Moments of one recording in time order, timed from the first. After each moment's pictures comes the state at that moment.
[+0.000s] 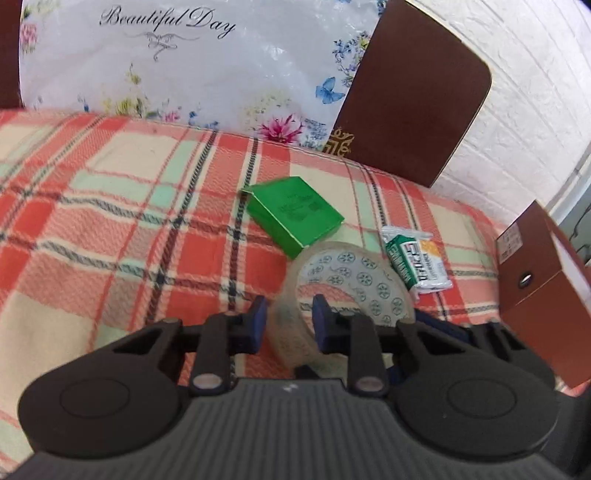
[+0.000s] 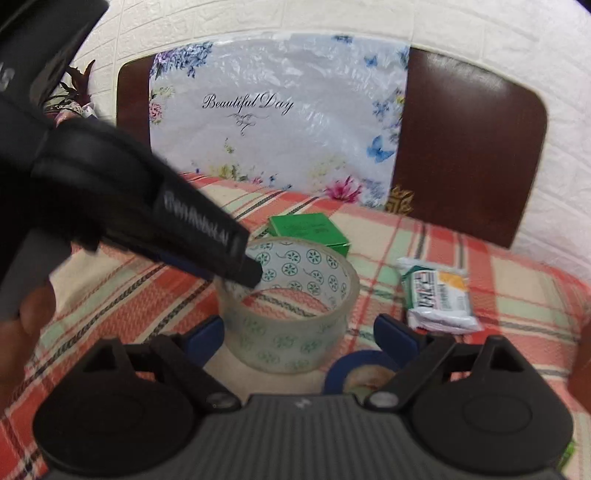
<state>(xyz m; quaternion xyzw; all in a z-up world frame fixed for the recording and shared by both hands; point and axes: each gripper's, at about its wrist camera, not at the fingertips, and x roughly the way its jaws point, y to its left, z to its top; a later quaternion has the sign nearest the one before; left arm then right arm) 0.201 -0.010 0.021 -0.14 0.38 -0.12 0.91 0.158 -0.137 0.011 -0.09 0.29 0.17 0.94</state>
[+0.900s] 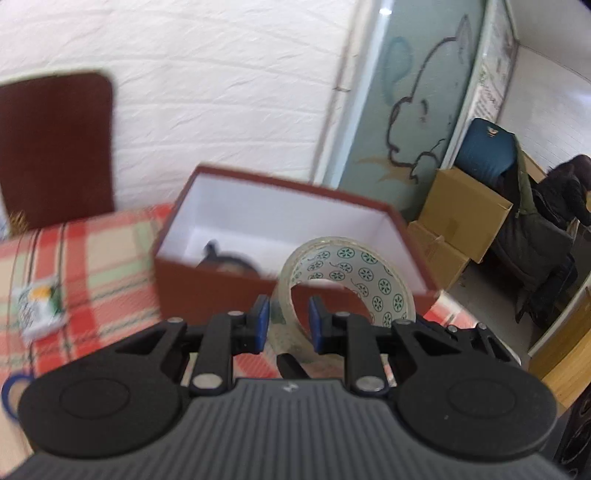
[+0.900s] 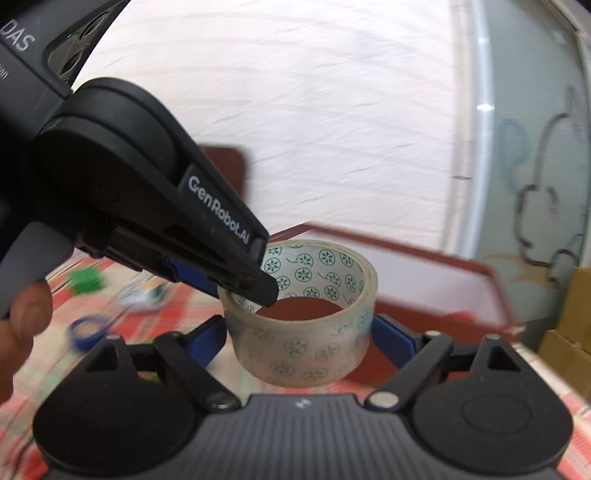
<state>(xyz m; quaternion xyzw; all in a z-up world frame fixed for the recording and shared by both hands) 0.114 -0.305 0.103 0.01 0.28 -0.36 0.89 0.003 -0.393 0.063 -0.03 0.13 -0.12 0.98</state>
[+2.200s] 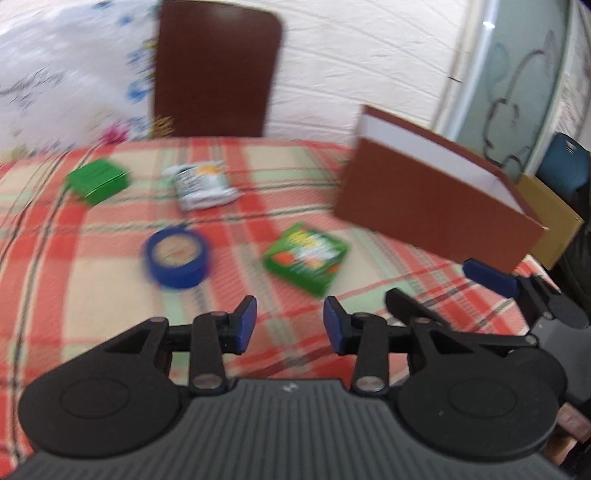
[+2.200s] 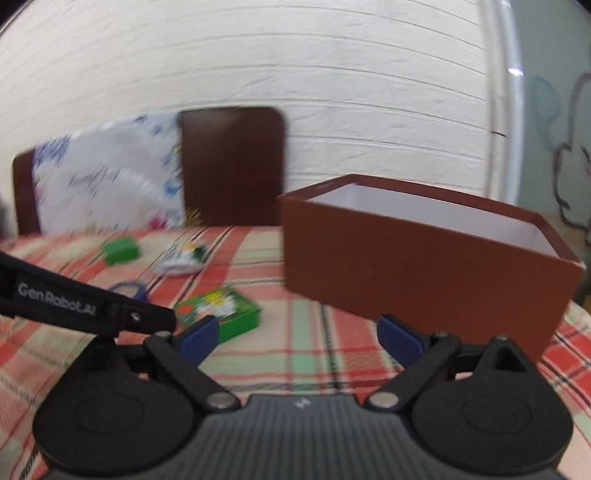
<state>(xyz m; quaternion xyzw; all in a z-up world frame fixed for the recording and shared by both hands) 0.076 -0.146 0.023 -0.03 0.33 -0.21 0.92 0.011 -0.332 0.026 -0.03 0.20 -0.01 0.98</state>
